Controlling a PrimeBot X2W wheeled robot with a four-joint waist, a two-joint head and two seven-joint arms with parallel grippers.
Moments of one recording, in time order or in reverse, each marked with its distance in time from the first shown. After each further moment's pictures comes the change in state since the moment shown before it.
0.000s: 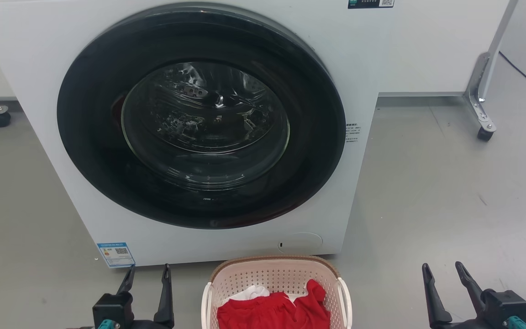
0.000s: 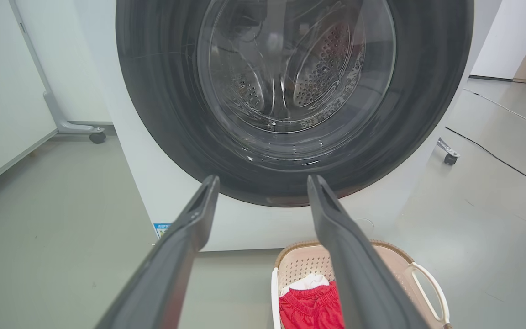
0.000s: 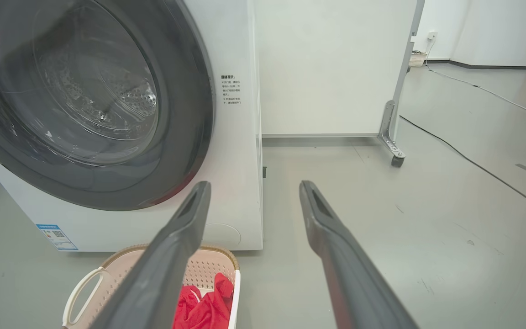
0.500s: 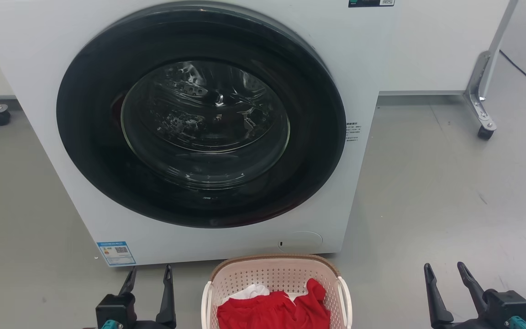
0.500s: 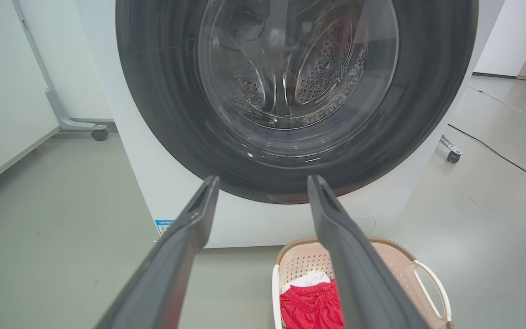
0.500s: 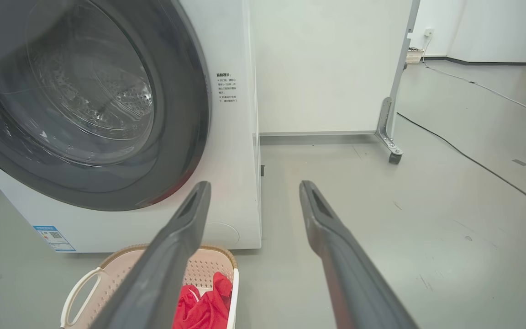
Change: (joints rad) left arm 0.000 -0.011 0.008 0.011 0.013 0.007 0.000; right arm 0.000 0.004 -0.011 0.006 0.004 0.000 0.000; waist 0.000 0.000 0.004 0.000
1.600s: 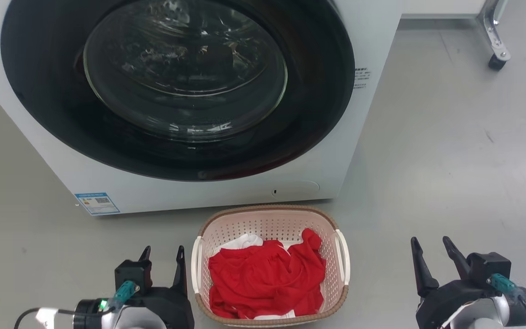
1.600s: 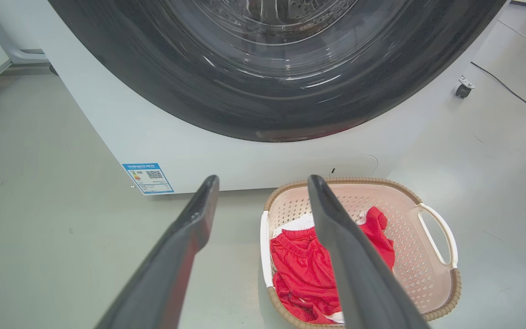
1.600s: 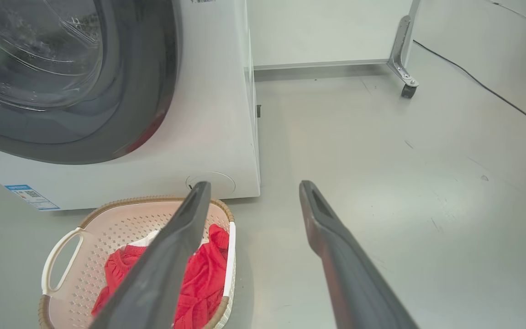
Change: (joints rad) left arm -0.157 -0.037 -0.031 0.191 -0.009 -0.019 0.039; right arm -0.171 0.040 0.015 0.163 0.012 0.029 0.048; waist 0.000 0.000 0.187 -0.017
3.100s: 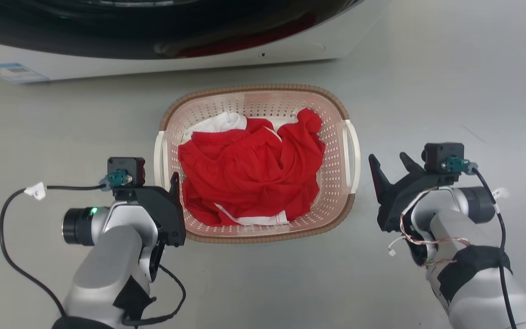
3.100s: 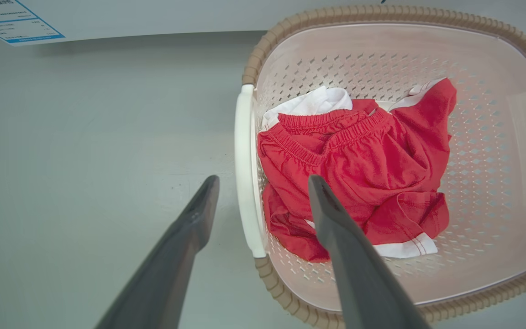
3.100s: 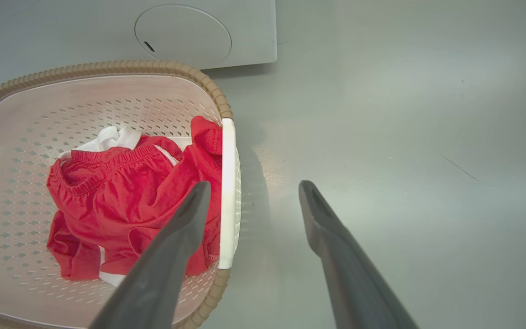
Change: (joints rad) left arm -0.473 -0.023 -0.016 0.386 -0.062 -0.087 0.206; right arm -0.530 0.120 0.071 0.426 0.014 0.056 0.175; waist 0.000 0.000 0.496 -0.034
